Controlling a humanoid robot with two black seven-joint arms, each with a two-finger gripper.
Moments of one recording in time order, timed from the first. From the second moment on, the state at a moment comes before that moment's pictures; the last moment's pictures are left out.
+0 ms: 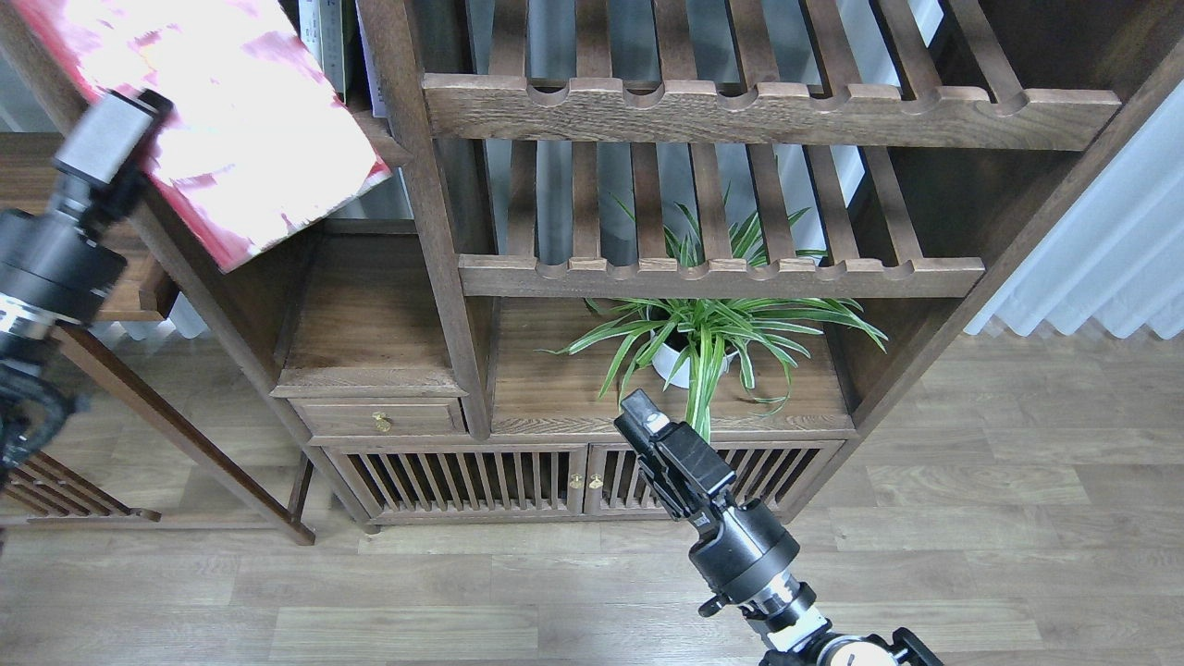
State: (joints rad) left arm -0.27 0.41 -1.55 -1.38 -0.12 -0.49 0.18; right arm -0.22 0.01 1.08 1.43 0.02 0.58 -0.15
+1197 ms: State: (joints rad) left arm -0.60 0.41 -1.79 -1.29 0.33 -0.49 0.26; right arm -0.19 0.01 1.04 1.44 -0.03 0.58 -0.15
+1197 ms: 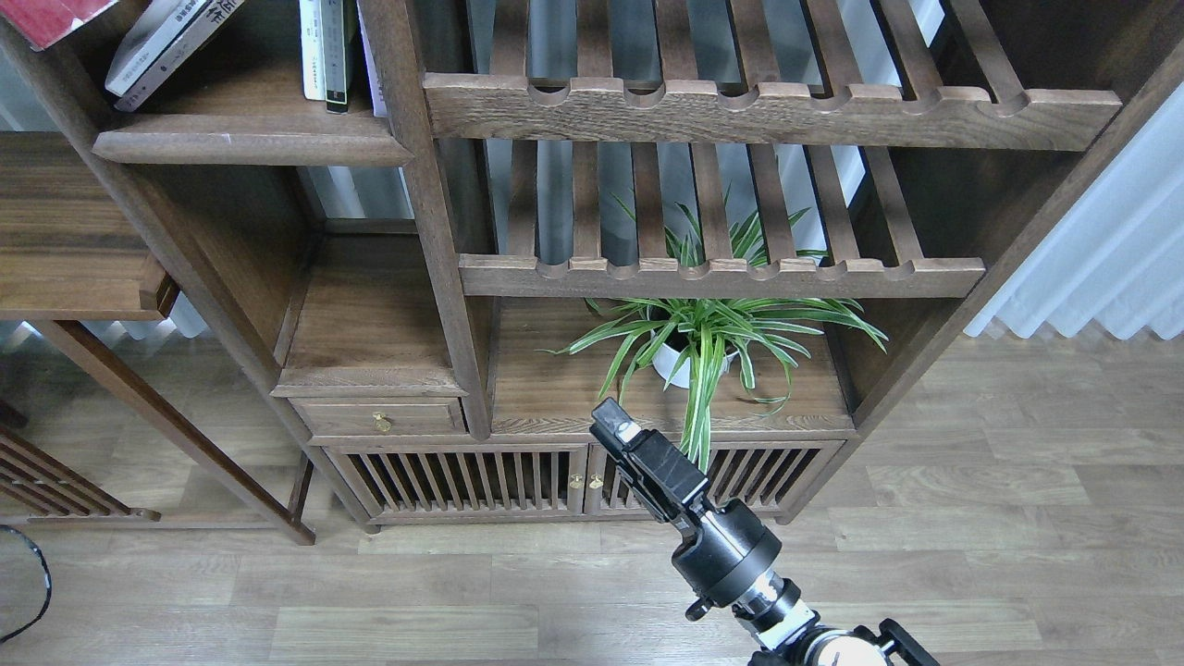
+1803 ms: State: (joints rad) left arm -0.82 0.39 -1.71 -1.07 0.72 -0.49 -0.01; right arm -0.19 0.01 0.98 1.44 -0.03 0.58 -0.15
